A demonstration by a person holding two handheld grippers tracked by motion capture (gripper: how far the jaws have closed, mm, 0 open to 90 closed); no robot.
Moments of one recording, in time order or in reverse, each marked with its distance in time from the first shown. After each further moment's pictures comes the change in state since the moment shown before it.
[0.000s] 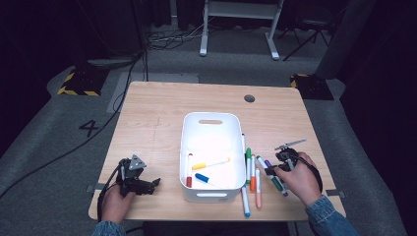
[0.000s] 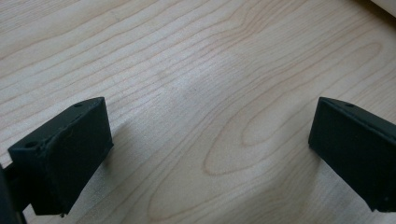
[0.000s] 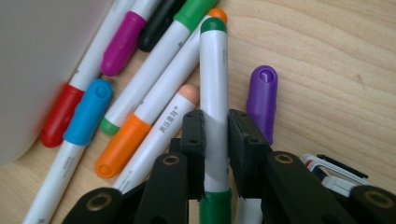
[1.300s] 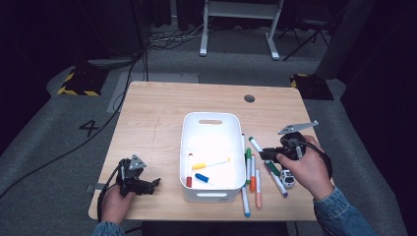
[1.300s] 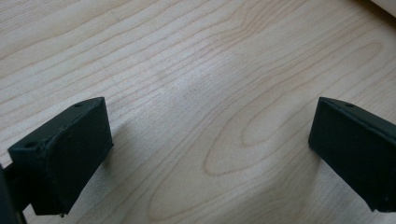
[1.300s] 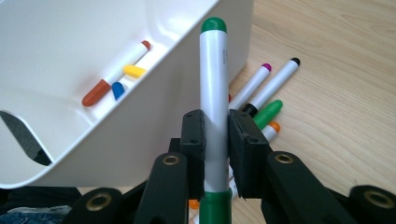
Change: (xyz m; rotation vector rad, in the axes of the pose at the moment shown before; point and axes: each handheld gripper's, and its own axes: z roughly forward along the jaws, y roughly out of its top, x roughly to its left) left arm 0.000 0.000 0.000 0.000 -0.004 0.000; right arm 0.046 0.043 -0.080 -0.203 0.119 -0.168
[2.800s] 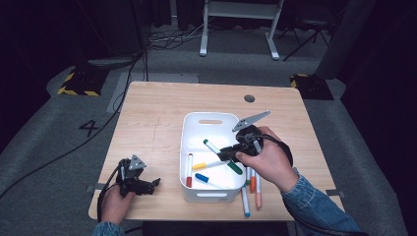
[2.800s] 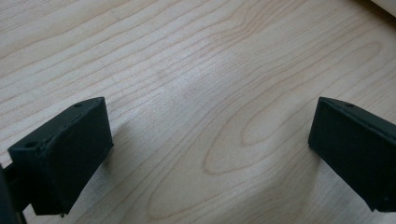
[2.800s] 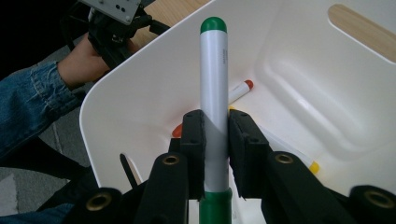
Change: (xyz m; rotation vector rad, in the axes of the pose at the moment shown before) left arm 0.000 0.000 0.000 -0.004 0.004 -0.004; right arm 0.084 0.065 0.040 0.062 0.208 -0.172
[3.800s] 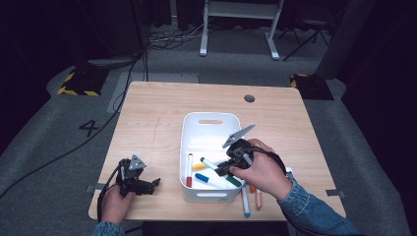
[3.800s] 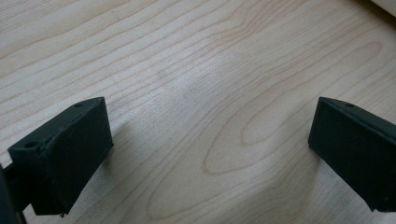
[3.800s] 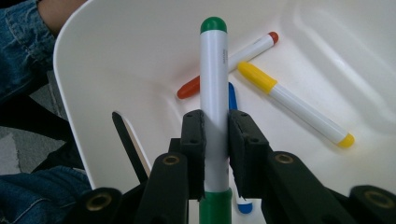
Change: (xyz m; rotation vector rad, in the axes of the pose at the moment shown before) left arm 0.000 0.000 0.000 0.000 -0.006 -0.003; right arm 0.007 -0.019 0.034 0.130 0.022 -0.078
